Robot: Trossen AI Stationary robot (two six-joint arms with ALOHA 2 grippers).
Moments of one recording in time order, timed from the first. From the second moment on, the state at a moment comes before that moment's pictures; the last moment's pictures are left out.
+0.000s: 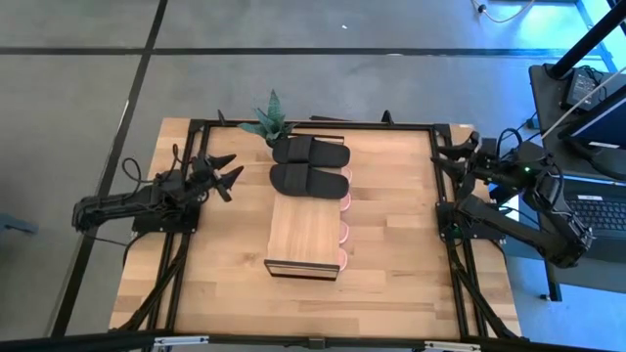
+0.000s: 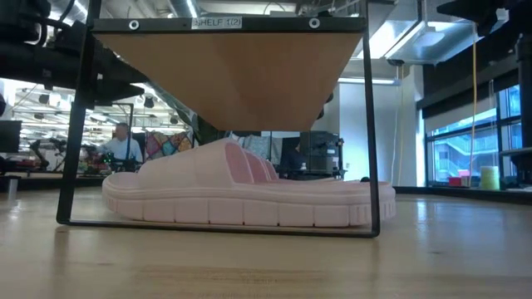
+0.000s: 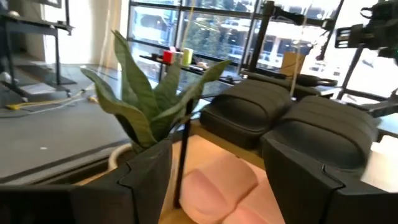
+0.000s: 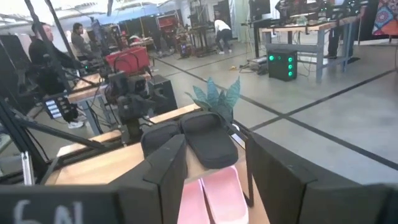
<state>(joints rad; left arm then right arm) 0.19 0.01 0.02 0.03 -0.46 -0.20 -0.59 0.22 0.75 -0.56 -0.23 0.17</state>
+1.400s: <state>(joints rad) 0.20 0.01 0.02 0.03 -0.49 -0.02 -0.59 0.00 0.01 0.18 -0.23 0.18</state>
